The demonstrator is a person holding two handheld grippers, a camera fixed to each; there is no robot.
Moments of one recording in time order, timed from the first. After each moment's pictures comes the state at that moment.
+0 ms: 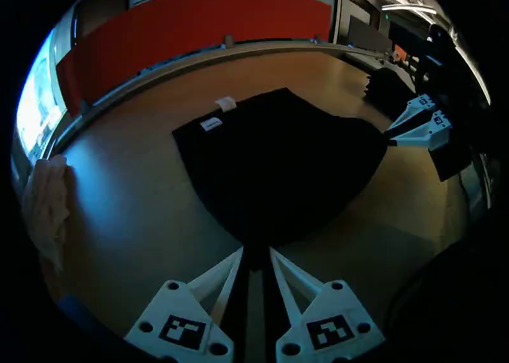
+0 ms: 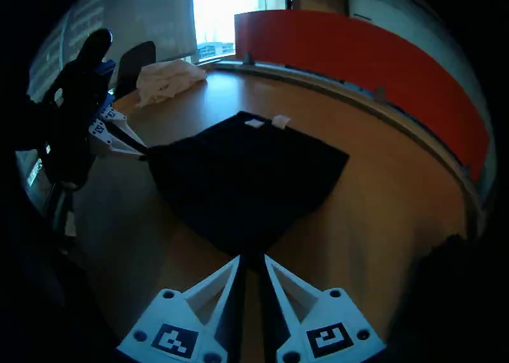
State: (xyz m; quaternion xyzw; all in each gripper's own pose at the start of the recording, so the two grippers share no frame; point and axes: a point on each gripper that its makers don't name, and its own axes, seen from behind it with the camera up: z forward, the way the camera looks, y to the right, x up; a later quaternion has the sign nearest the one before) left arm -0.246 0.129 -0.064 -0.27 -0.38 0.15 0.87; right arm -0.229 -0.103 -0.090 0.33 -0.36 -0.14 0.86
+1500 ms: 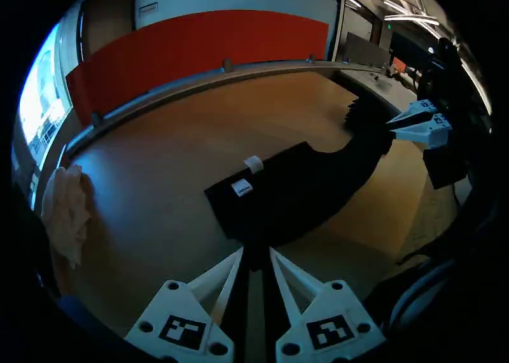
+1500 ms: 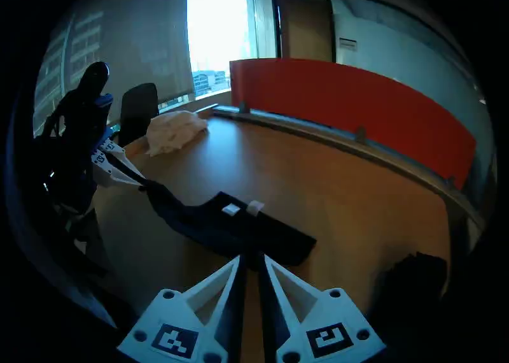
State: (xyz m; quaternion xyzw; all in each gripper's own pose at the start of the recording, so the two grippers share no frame) left arm -0.135 0.138 -0.113 -0.27 -0.38 0.13 0.88; right arm -0.095 -0.100 -0.119 0.32 -0.30 -0.10 0.89
